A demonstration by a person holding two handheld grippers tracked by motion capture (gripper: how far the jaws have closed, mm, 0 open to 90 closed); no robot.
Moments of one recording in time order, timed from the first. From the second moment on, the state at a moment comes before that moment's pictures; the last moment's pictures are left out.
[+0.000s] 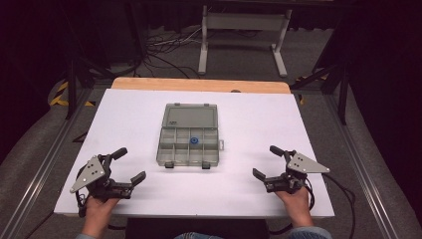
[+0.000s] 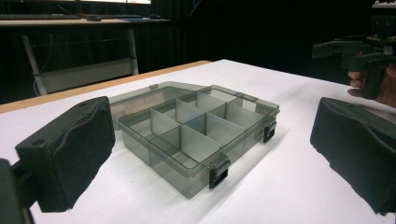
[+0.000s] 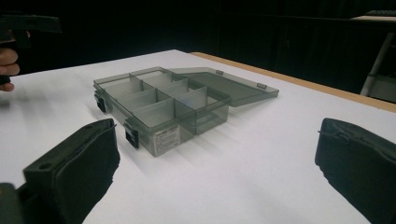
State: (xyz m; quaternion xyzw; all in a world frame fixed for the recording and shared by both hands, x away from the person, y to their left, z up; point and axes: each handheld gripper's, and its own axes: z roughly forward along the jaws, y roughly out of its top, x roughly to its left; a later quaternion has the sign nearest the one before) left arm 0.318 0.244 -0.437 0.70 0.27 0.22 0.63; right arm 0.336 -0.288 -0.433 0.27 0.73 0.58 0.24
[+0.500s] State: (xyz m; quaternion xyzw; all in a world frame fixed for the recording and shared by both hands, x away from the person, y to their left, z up) left arm 0.316 0.246 -0.438 0.69 0.27 0.22 0.63; right arm 0.341 -0.282 -0.446 0.28 0.73 0.58 0.22
